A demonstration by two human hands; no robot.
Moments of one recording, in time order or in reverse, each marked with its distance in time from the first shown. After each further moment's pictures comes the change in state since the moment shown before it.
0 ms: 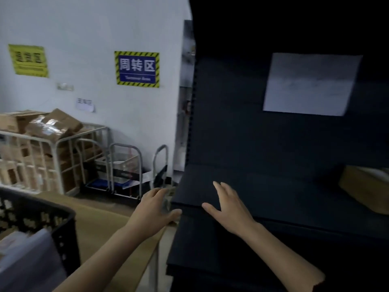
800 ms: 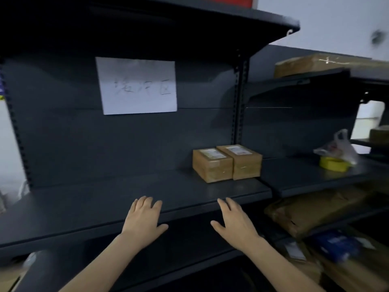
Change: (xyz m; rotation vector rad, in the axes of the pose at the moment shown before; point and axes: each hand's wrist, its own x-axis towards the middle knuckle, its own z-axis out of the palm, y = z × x) left_hand -0.002 0.339 0.206 0.478 -0.178 0.448; right_hand -0.233 0.312 -0.165 -0.254 0.164 0.463
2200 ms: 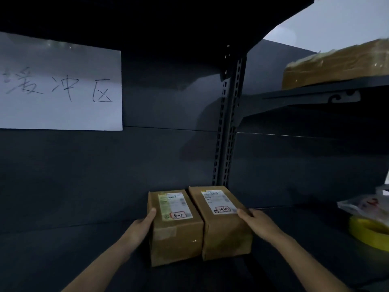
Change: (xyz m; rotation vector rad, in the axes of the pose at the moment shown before) left_hand 0.314 0.110 0.057 -1.307 -0.200 -0.434; right_hand 0.295 0.256 -0.064 0.528 -0.126 0.306
